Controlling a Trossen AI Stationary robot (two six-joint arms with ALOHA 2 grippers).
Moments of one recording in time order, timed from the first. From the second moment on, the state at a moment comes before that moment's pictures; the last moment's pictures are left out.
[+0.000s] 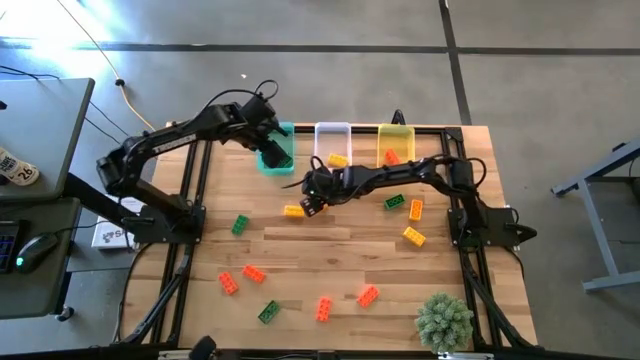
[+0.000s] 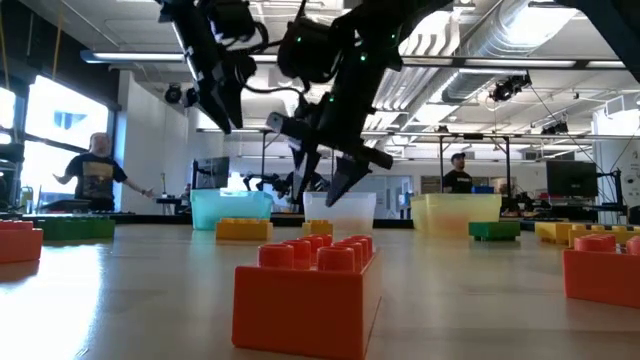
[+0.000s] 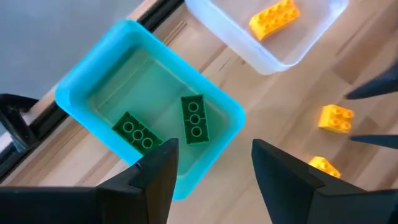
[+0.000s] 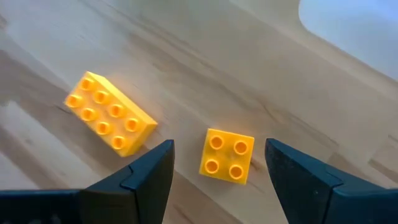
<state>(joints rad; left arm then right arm) 0.72 1.43 1.25 -0.90 -0.03 -0.13 -0.09 2.08 1.57 -0.63 0.19 0.83</state>
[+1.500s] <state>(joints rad) 0.57 1.19 1.25 -1.01 -0.04 -0.19 -0.07 2.11 1.57 -0.65 0.13 0.80</state>
